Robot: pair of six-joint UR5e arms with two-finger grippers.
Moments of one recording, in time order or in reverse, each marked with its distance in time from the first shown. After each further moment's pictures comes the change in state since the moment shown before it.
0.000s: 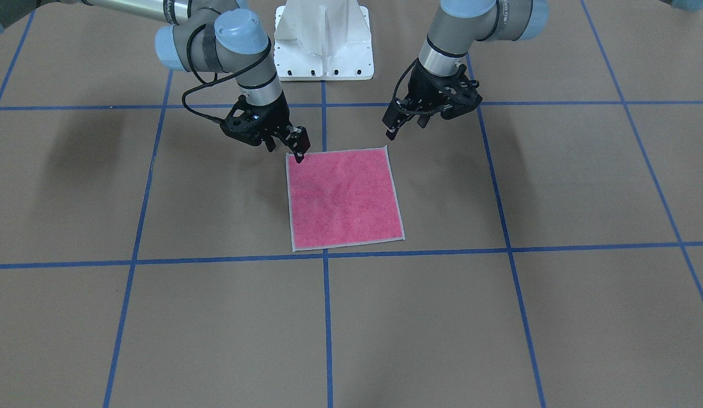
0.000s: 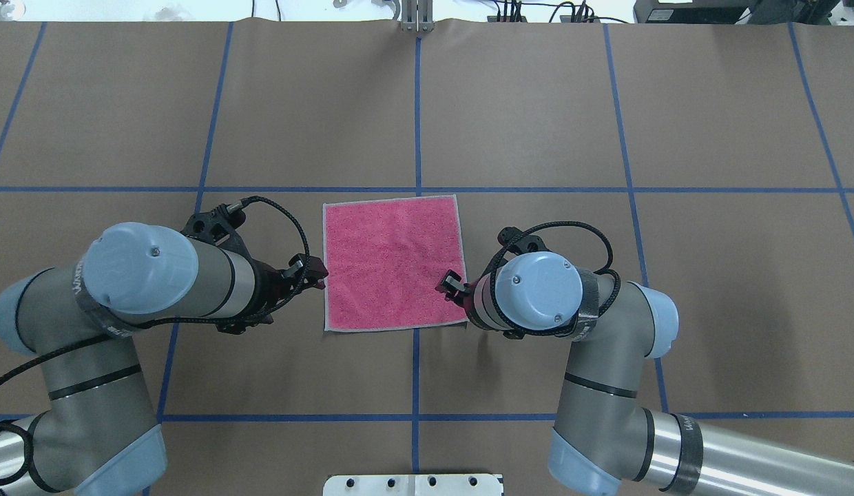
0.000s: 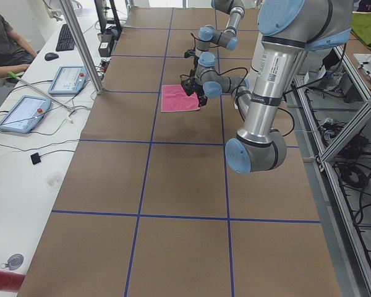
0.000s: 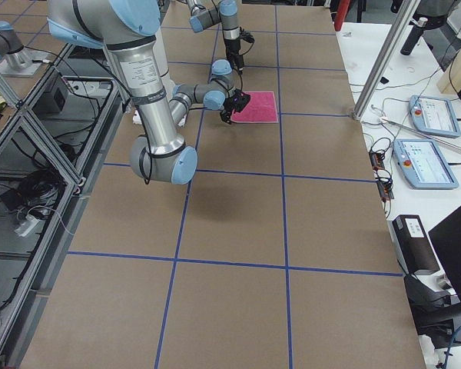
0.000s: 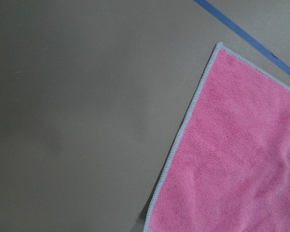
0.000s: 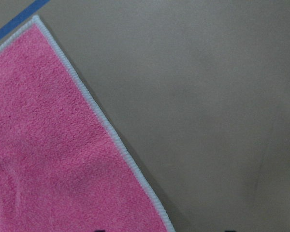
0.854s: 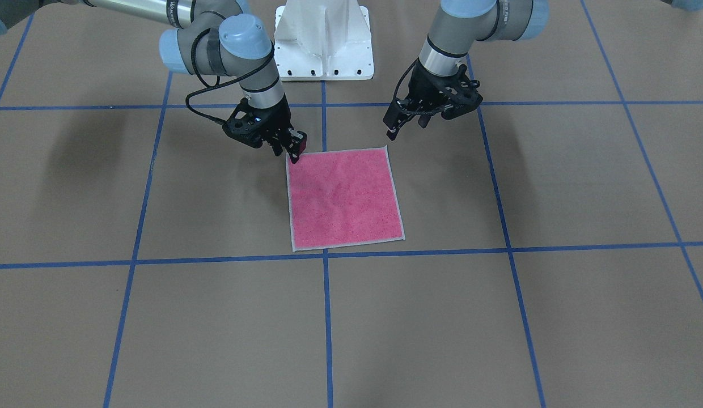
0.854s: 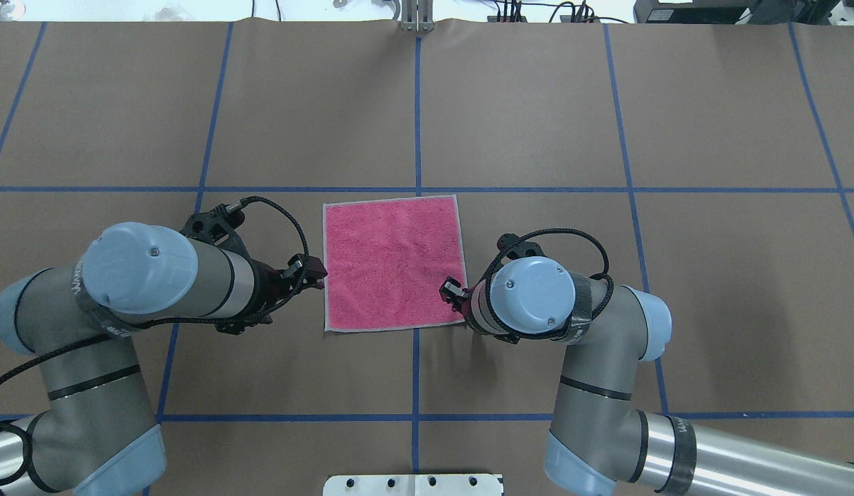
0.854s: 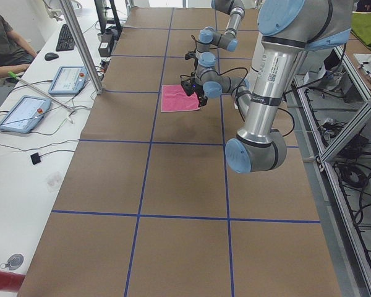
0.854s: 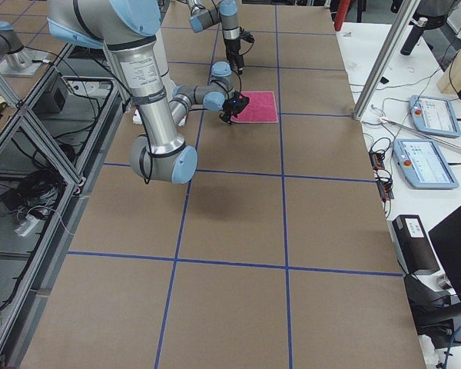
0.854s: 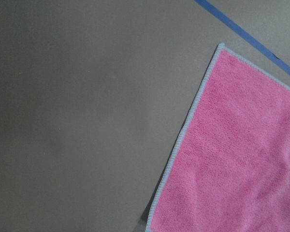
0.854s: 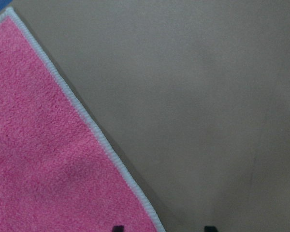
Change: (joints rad) left arm -0.001 0.002 -0.003 0.004 0.000 -0.001; right arm -0.009 0.006 -0.022 0.000 0.005 0.029
